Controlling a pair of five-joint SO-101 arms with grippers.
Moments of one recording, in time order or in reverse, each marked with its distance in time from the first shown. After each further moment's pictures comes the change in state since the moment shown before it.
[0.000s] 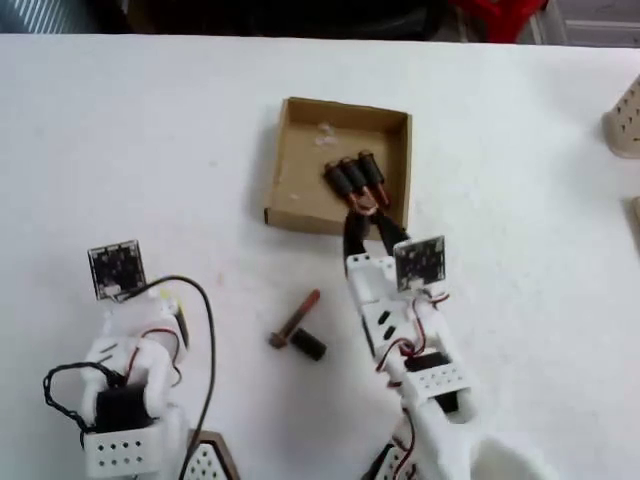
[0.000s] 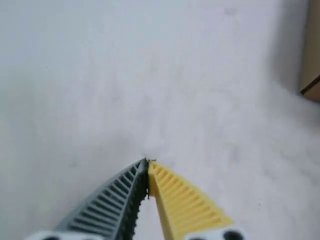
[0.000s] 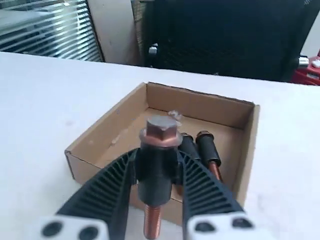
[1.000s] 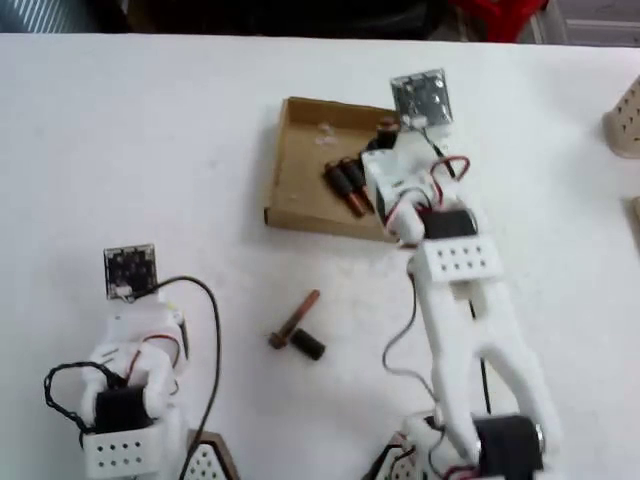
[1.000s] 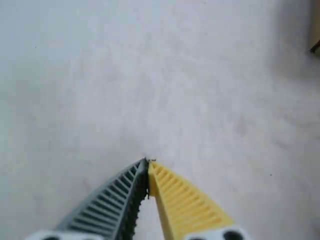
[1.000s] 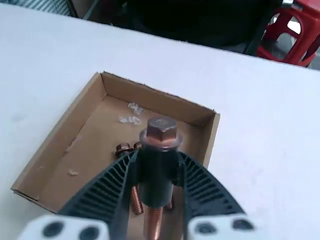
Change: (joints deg) left arm 0.0 0.0 0.0 5.5 -5.5; right arm 6.4 24.8 -61.5 60.1 7.1
